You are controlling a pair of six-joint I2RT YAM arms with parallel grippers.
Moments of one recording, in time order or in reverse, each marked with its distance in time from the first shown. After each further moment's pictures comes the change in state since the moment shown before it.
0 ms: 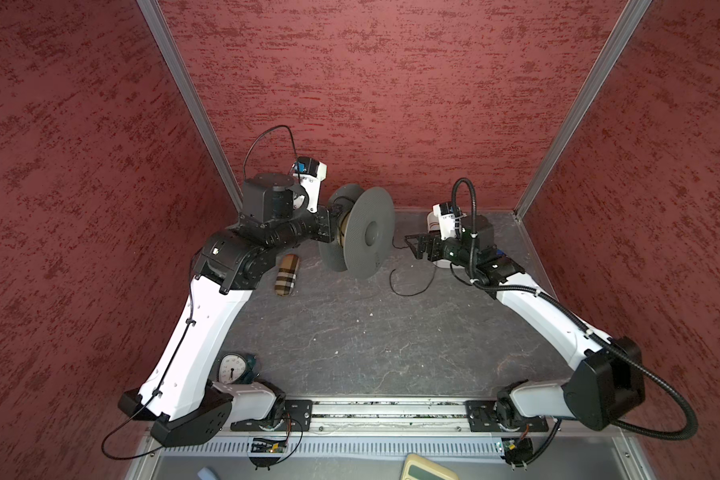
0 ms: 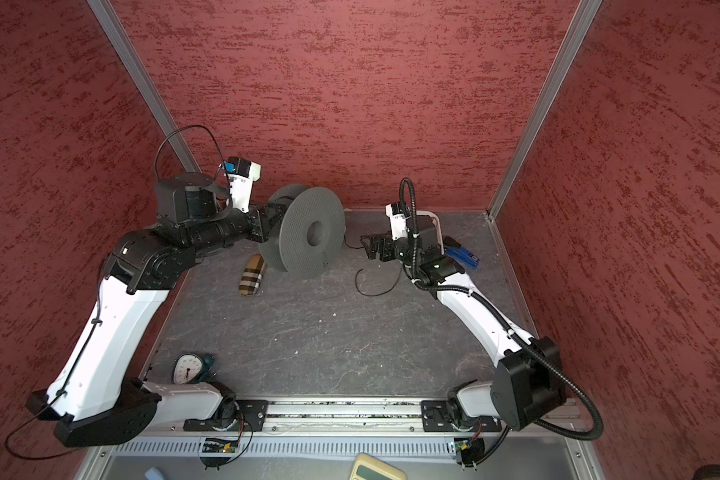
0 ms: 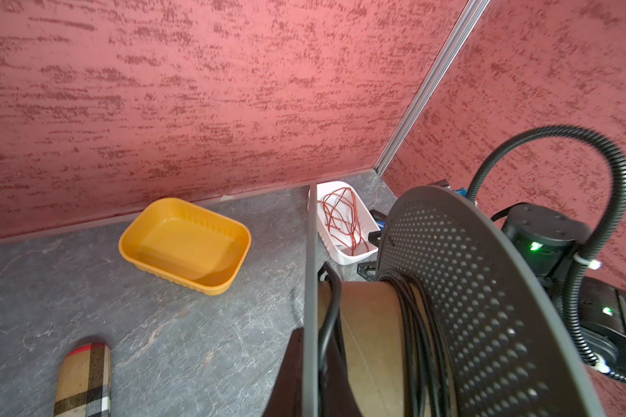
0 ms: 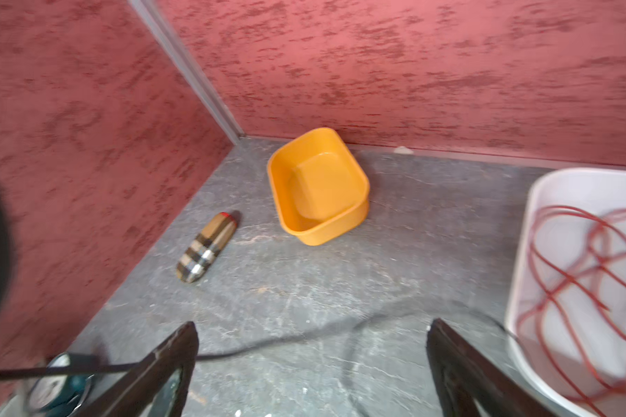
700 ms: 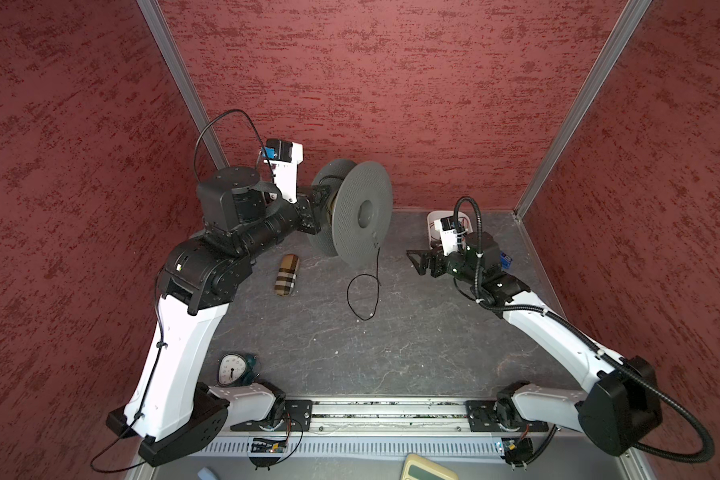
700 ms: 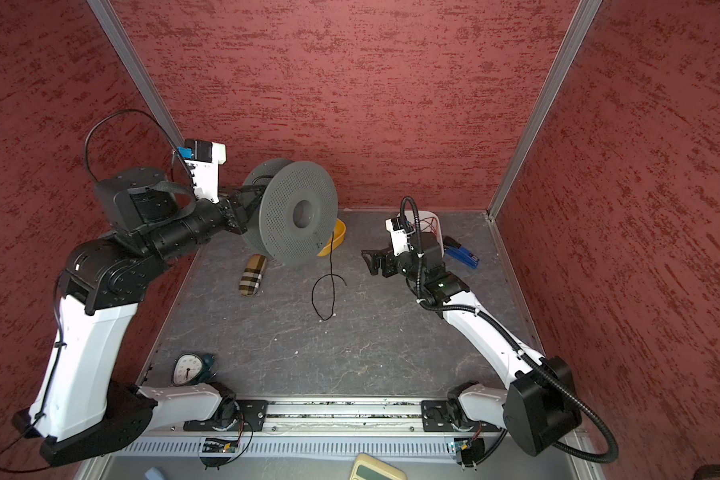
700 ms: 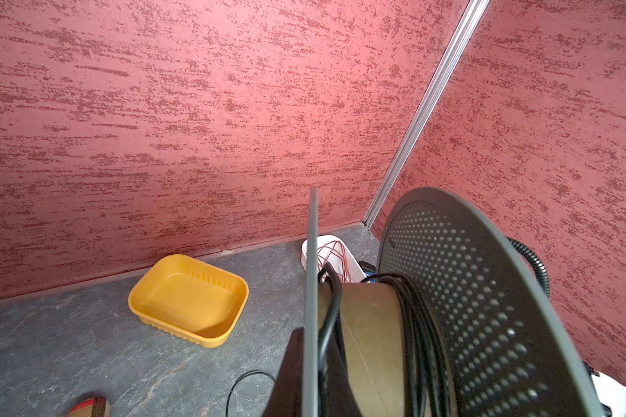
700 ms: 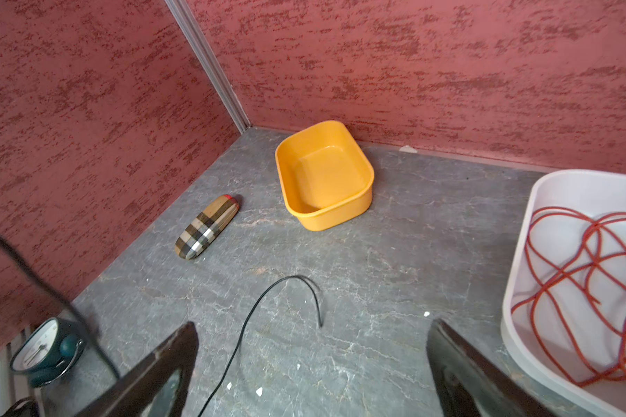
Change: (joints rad) left arm 0.000 -0.020 0.127 0.033 -0.033 -0.009; right arm 0.049 -0.129 -0.193 0.095 -0.034 -0.058
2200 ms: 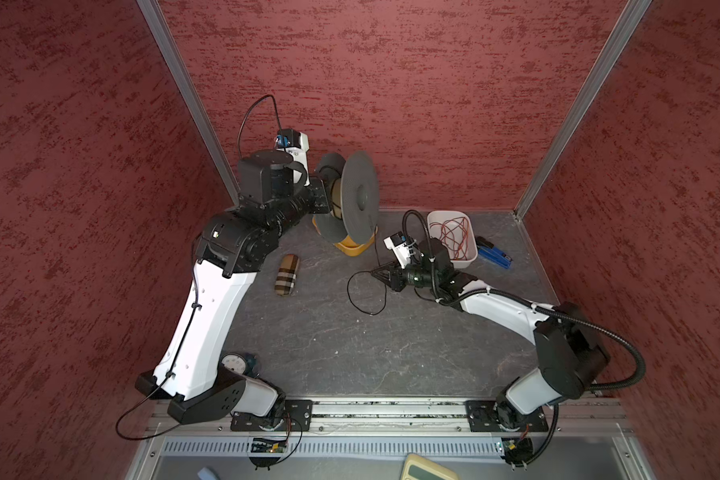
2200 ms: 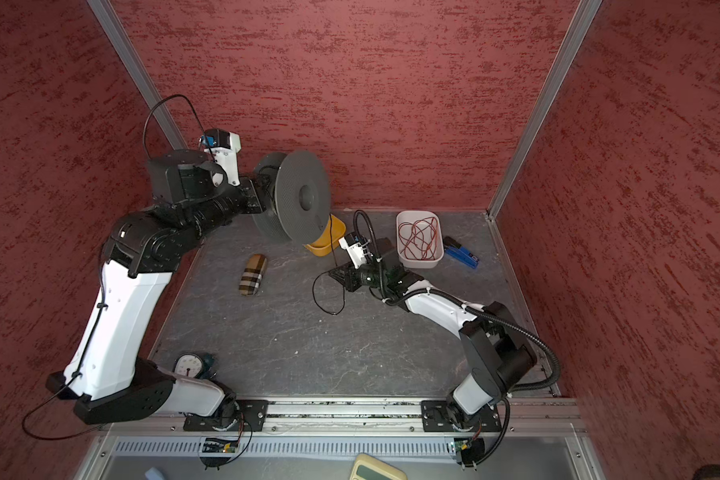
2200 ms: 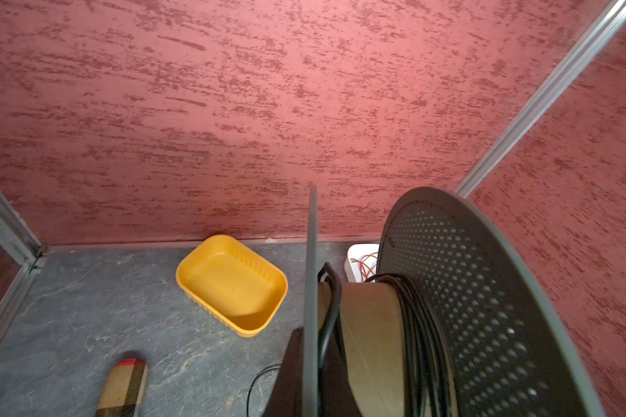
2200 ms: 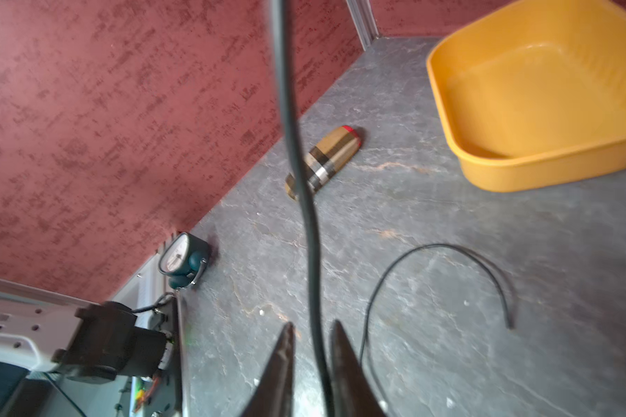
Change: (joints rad) left arm 0.018 0.162 0.103 -0.060 -0.229 -0.100; right arm 0.185 0.340 0.074 0.218 -0.285 0.117
